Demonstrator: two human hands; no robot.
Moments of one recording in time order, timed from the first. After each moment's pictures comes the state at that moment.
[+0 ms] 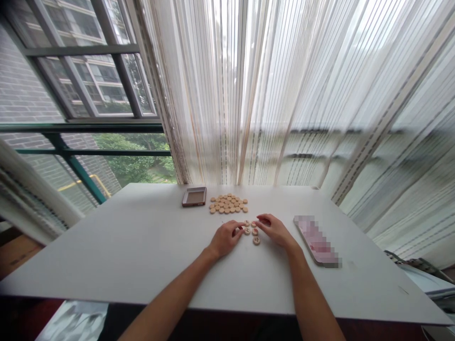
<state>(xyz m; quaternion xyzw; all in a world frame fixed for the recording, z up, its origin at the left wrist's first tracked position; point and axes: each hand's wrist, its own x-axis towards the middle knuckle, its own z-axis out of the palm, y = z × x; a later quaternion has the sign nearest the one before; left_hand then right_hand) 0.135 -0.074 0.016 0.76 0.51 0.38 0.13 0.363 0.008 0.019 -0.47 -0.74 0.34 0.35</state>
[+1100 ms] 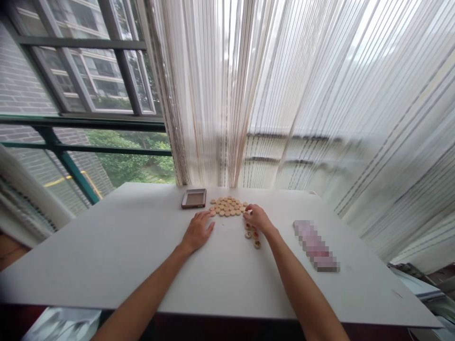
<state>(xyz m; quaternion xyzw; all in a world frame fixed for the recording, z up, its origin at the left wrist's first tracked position) 0.029 -0.063 0.003 0.73 0.58 0.37 -0.05 0.295 0.047 0.036 -0.50 -0.80 0.17 0.27</state>
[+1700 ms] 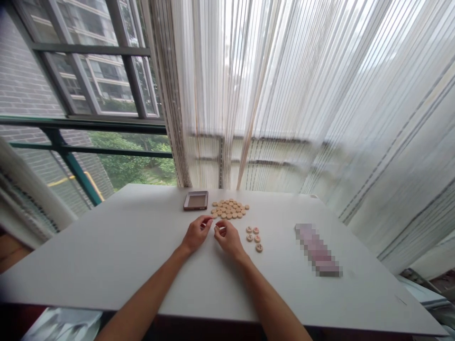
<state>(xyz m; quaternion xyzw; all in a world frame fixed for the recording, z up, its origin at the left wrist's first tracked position) 0.026 -0.063 0.007 0.65 0.54 0.52 0.13 0.189 -0.048 0.016 -0.39 -0.74 0.35 0.43</state>
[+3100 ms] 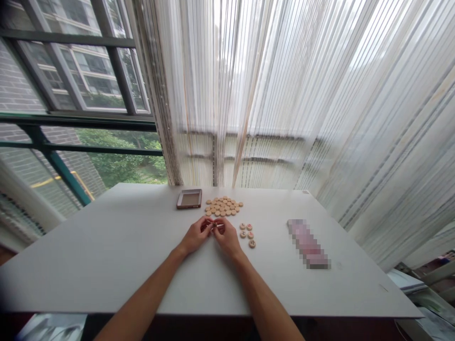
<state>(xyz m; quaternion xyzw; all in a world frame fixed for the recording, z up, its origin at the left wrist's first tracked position) 0.047 -0.069 0.006 0.65 0.50 0.50 0.29 0.203 -0.049 0.011 -0.35 -0.70 0.42 0.47</state>
